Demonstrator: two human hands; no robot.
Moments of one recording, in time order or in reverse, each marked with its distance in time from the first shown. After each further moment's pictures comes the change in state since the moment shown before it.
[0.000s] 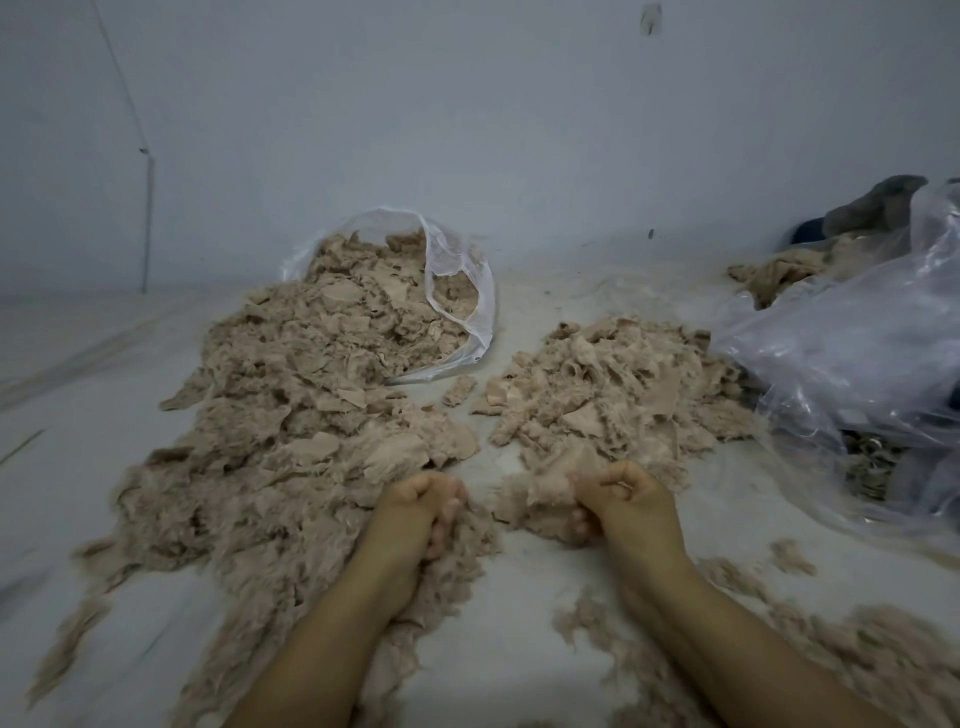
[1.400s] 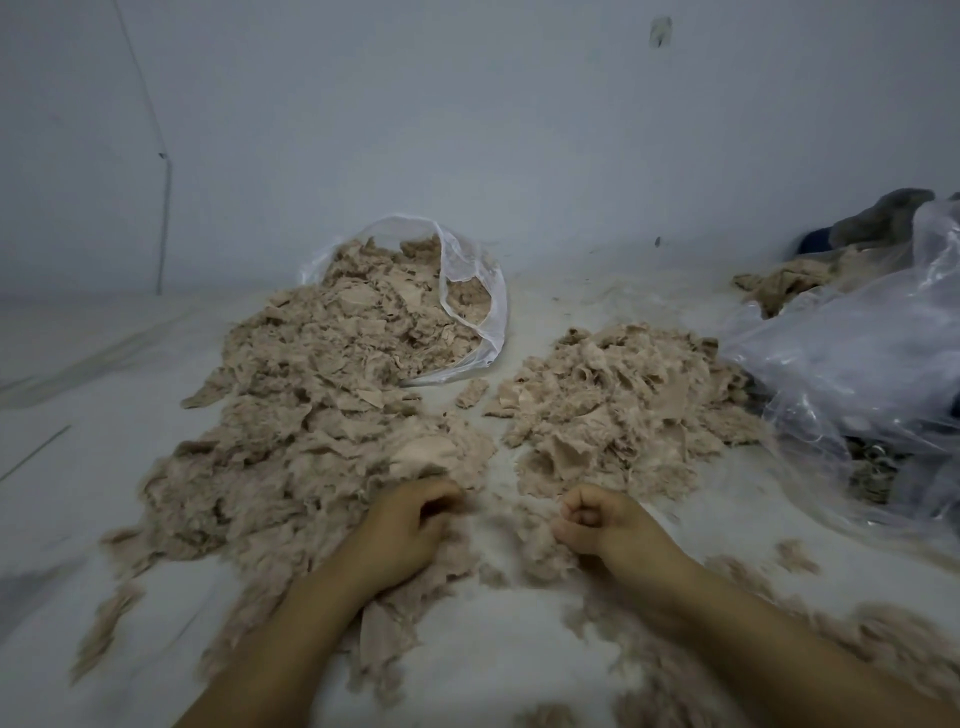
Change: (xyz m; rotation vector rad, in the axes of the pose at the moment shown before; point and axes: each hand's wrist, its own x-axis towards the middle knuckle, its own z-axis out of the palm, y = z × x) left_hand 0.006 -0.003 -0.046 0.909 -0.119 0.460; right_hand -0.011 -0.004 -0.003 -0.293 -0.472 0.030
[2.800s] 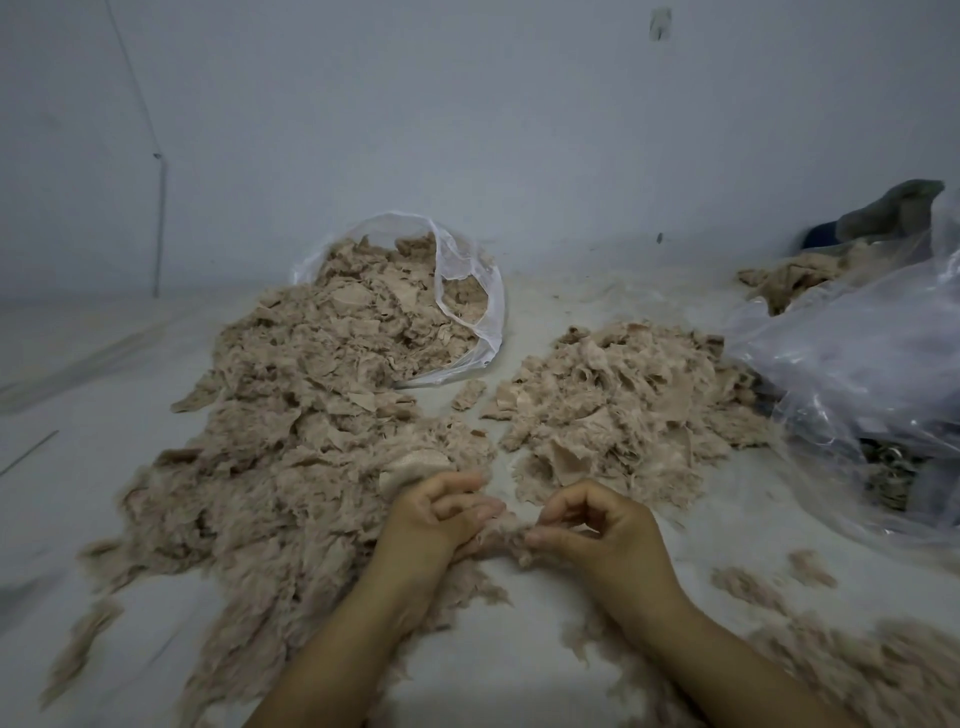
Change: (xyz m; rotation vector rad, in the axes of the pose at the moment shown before) left_hand 0.005 0.038 0.025 -1.030 0.108 -0.420; right_hand 0.000 0.002 0.013 -0.012 0.220 -0.261
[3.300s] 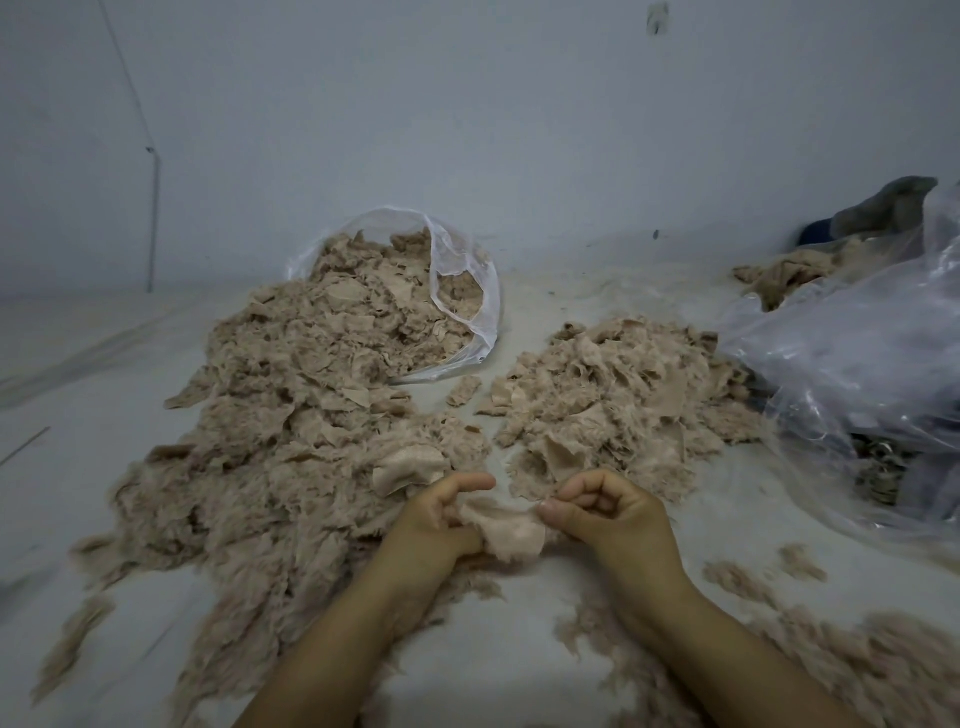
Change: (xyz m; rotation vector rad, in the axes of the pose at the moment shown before) left_hand -0.007 0.004 0.004 0.039 -0.137 -0.089; right_hand 0.002 -0.002 -0.005 0.305 0.108 0.177
